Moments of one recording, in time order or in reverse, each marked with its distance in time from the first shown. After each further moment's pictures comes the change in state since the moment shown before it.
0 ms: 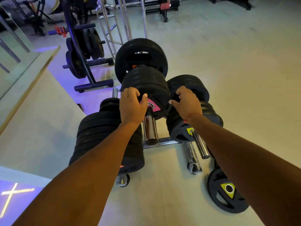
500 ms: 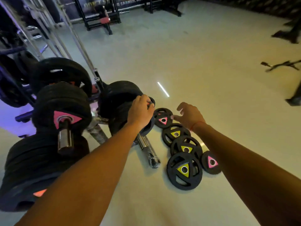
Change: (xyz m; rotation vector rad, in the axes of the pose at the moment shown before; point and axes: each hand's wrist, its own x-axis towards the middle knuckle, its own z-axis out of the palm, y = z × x) left_hand -0.118 0.291 0.161 -0.106 -0.542 0.212; right_hand -0.139 0.273 -0.219 -0.009 -0.038 0.350
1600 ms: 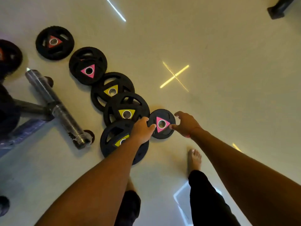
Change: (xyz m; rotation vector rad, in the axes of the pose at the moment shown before) left_hand -0.031 0.059 0.662 -0.103 -0.925 -0.517; right_hand 0.136 0.596 0.110 -0.025 -0.469 0.538
